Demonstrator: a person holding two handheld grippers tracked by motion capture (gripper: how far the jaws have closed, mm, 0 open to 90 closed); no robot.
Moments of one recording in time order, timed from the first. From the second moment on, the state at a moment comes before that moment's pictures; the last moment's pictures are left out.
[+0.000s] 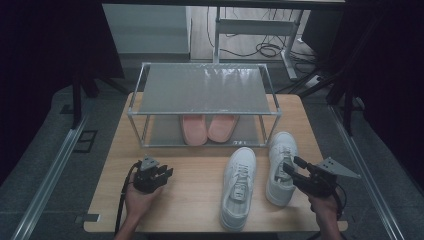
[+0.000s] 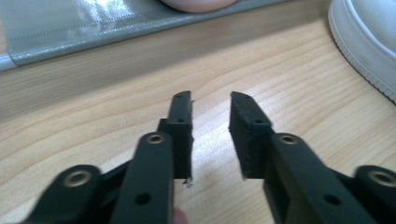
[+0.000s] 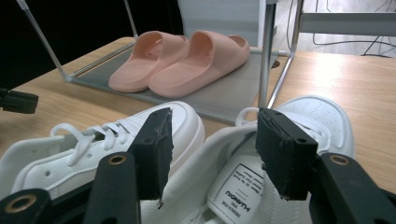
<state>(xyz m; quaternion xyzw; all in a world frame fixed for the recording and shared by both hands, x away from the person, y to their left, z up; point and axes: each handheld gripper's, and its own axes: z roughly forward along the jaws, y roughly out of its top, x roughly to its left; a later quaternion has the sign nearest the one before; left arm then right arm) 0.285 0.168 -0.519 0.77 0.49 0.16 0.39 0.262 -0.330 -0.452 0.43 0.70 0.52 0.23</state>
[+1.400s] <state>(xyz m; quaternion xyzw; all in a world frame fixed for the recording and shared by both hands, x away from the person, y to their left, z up) 0.274 0.175 -0.527 0.77 0.49 0.12 0.38 0.244 -0.253 -0.453 0.35 0.78 0.50 0.16</state>
